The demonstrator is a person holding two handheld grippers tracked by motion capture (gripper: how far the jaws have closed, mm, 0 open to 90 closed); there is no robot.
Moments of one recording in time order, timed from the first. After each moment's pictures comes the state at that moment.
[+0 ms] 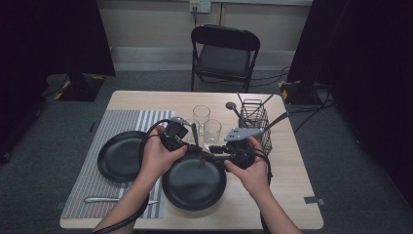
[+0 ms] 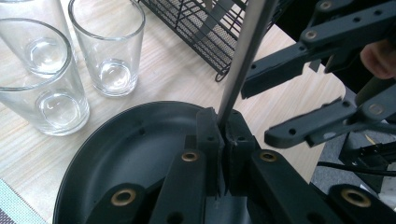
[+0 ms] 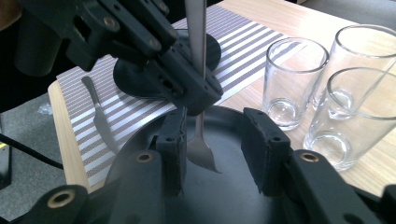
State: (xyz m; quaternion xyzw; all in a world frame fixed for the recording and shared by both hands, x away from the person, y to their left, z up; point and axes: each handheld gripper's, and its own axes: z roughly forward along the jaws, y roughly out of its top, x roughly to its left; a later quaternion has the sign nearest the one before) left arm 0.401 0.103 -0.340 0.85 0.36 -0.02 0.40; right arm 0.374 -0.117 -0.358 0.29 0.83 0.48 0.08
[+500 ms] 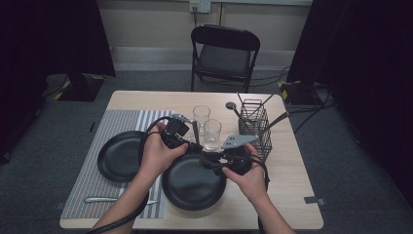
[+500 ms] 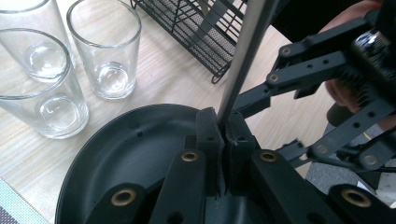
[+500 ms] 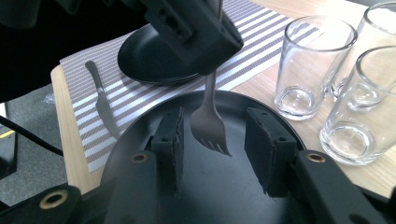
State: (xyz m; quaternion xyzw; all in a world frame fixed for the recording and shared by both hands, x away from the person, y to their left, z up) left arm 0.402 0.100 -0.330 0.85 0.35 -0.02 0.39; right arm 0.370 -0.114 -0.381 0.27 0.84 0.47 0.07
